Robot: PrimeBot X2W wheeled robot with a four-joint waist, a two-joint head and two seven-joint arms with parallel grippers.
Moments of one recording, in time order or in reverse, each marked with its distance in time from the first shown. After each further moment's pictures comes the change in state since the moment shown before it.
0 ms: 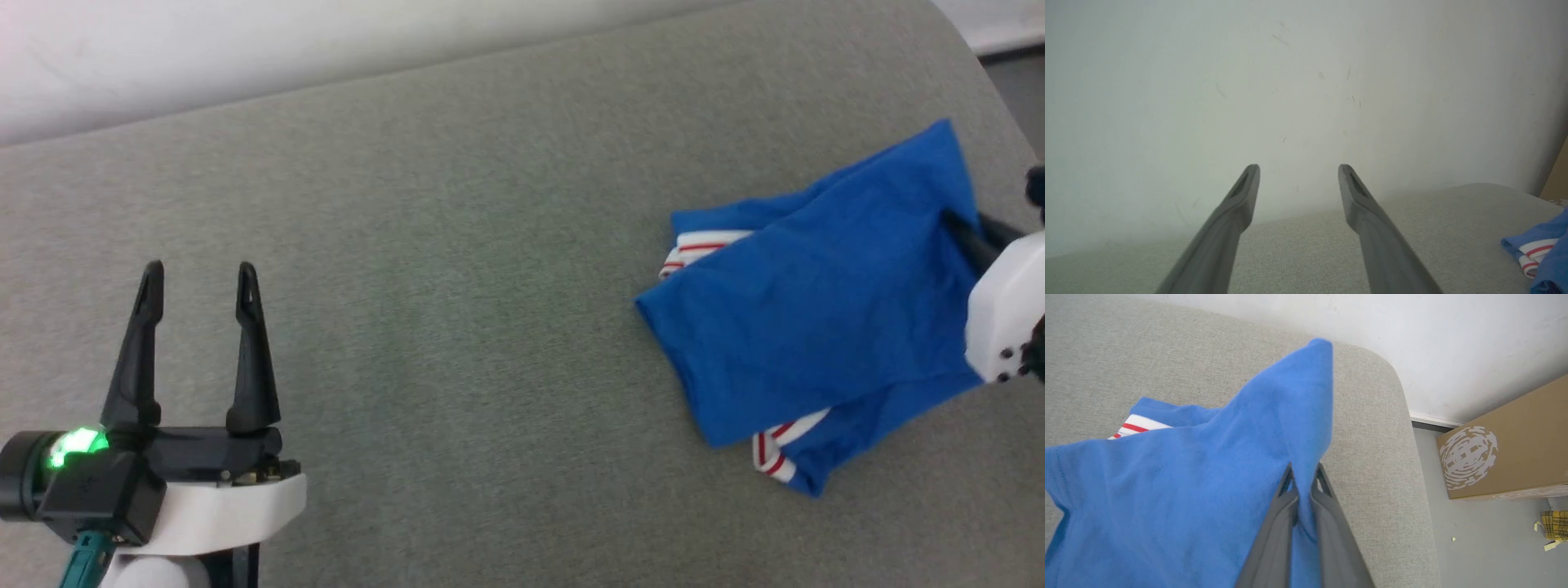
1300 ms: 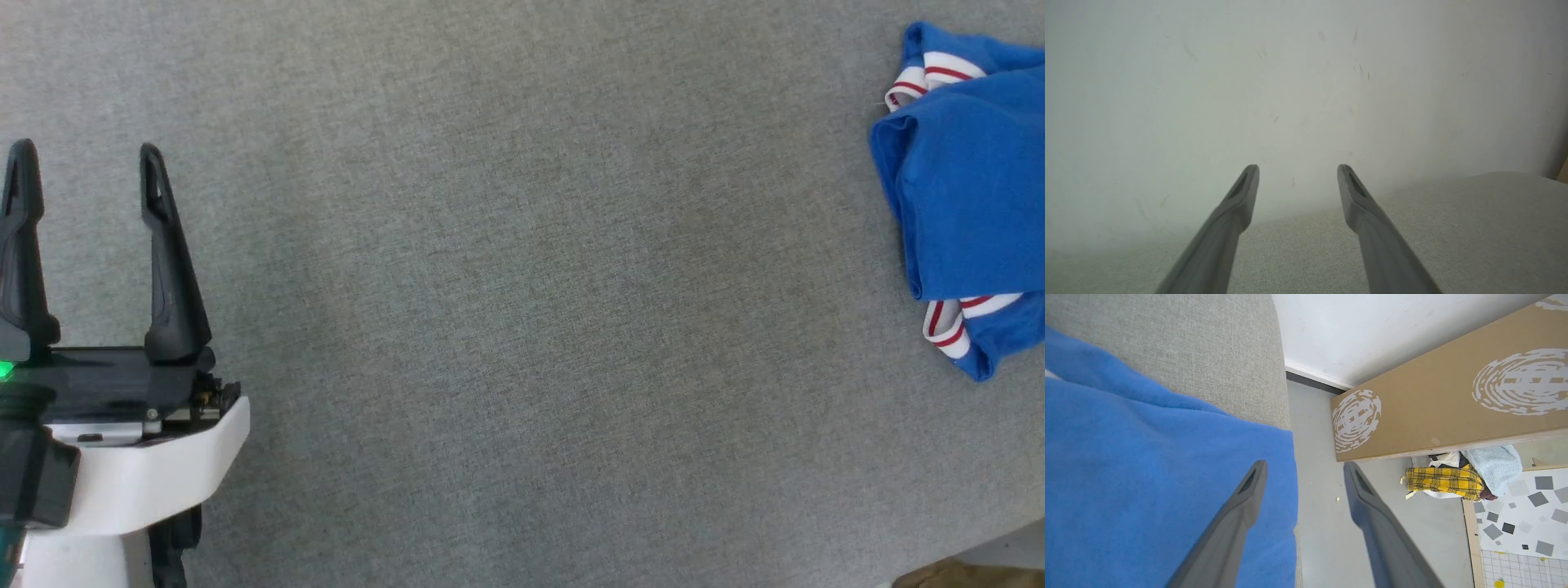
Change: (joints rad) left arm -0.151 0.076 0.026 -0.151 0.041 0.035 0.010; right arm -0.353 -0.162 -0.008 0.599 -0.244 0.001 -0.419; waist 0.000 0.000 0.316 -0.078
